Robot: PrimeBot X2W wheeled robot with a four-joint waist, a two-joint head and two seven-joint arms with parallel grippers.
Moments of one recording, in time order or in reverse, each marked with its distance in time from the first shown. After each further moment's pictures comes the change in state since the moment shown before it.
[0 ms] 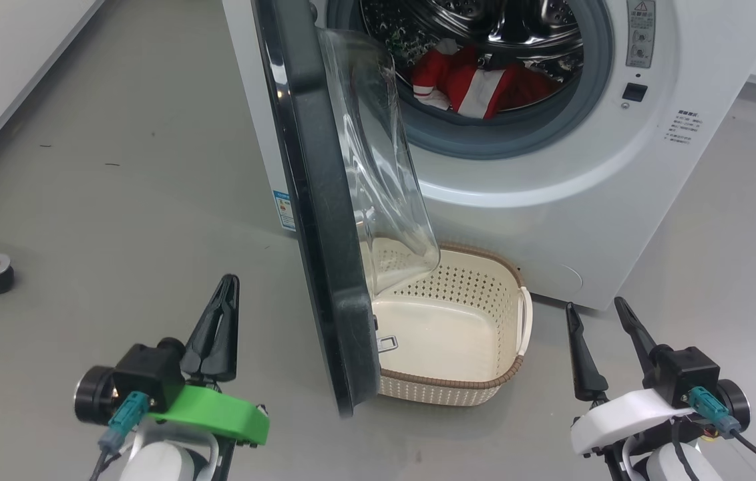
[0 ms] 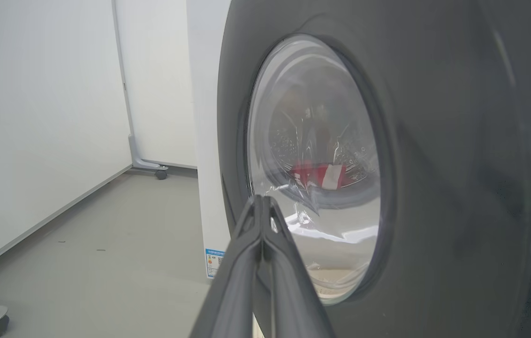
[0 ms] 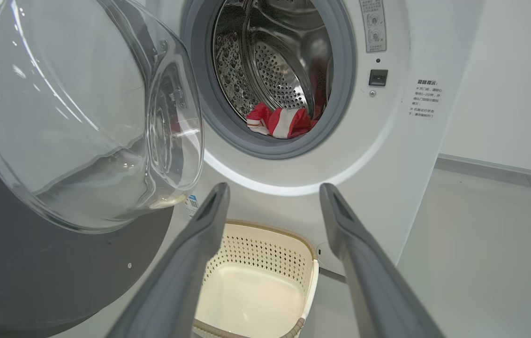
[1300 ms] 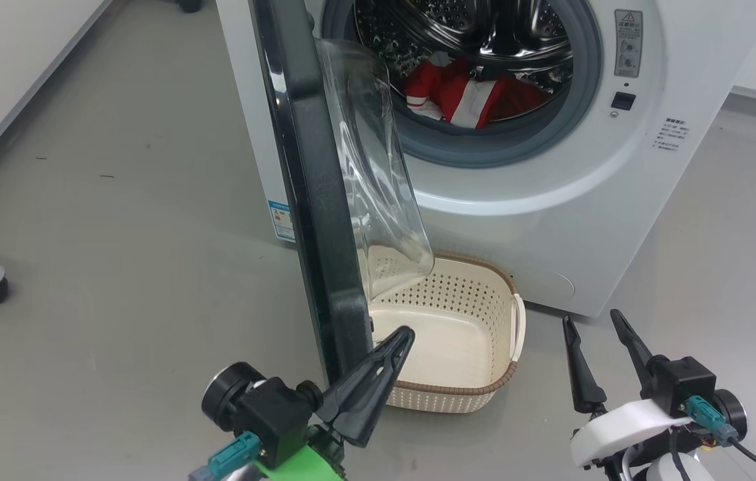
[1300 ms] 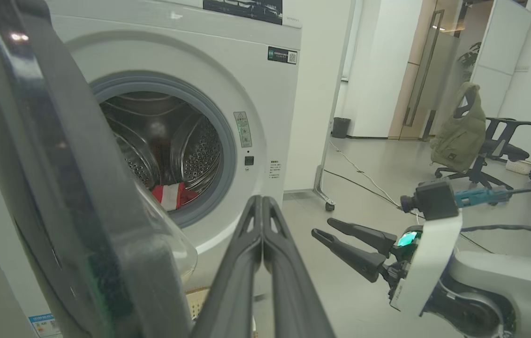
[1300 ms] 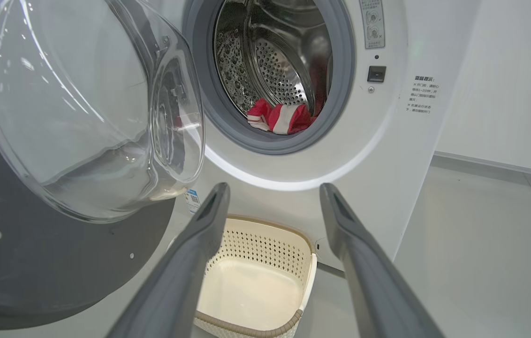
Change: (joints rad) left arm 0.023 0.049 -0.313 -0.403 -0.059 -0.176 0.188; right arm 0.019 0.023 -0.037 0.022 -0.036 0.045 0.000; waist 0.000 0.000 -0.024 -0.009
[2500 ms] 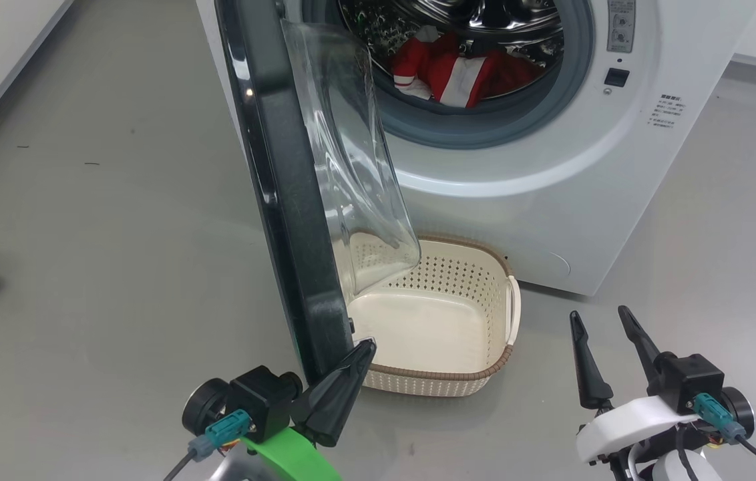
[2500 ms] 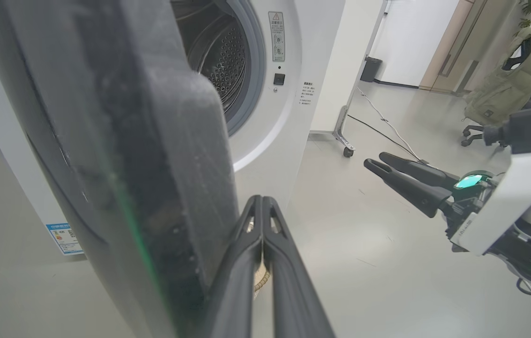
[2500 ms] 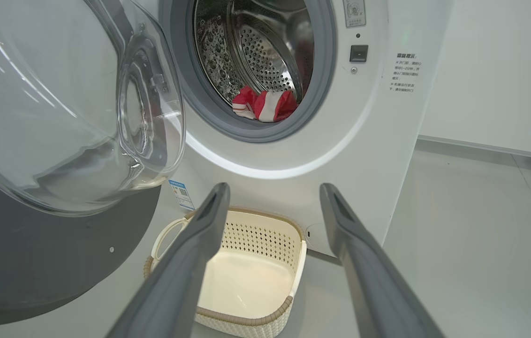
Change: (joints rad) left arm 0.024 -0.015 0.075 0.179 -0.020 0.071 0.076; right arm -0.003 0.007 -0.030 -0.002 -0.015 0.012 0.000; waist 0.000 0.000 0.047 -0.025
